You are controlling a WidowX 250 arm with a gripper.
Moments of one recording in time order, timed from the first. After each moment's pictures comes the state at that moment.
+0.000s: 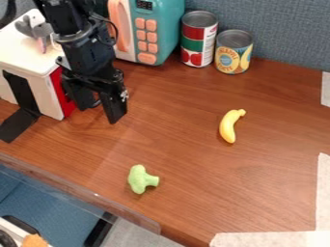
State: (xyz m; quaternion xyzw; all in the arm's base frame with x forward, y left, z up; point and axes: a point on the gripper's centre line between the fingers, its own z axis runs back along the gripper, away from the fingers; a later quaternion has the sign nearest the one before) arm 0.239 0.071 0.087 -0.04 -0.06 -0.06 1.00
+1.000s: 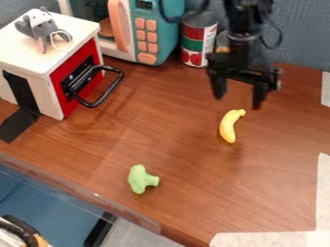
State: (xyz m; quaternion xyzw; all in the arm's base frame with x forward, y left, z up) arm 0.380 -0.082 0.045 -0.04 -0.07 -0.04 1.00
